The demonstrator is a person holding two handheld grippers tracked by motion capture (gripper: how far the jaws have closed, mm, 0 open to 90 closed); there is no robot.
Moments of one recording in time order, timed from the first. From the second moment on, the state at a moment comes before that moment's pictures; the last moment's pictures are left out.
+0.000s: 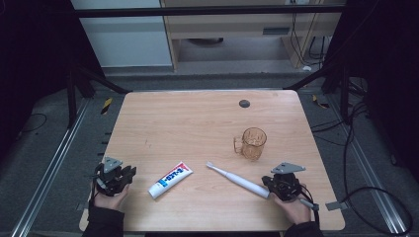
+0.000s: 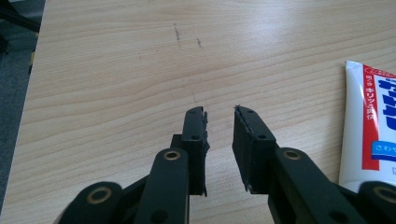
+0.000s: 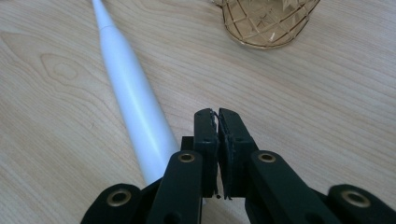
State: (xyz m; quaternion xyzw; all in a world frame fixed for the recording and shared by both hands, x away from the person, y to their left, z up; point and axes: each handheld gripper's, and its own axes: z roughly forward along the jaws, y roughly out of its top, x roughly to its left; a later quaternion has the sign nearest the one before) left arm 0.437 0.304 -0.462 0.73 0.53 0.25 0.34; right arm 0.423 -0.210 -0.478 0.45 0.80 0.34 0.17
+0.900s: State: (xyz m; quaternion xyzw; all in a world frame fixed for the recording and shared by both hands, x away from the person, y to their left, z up) left arm 0.438 0.304 -0.463 0.74 0.53 0.25 0.33; right arm 0.412 -0.205 -0.459 0.44 0.80 0.36 0.19
